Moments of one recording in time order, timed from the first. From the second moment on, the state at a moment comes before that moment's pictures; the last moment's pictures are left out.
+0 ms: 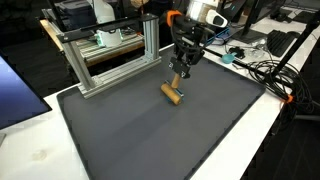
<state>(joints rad) 0.02 0.46 0.07 -1.78 -0.38 2.20 -1.08</state>
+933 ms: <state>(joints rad) 0.02 0.46 0.10 -1.78 -0.38 2.20 -1.12</state>
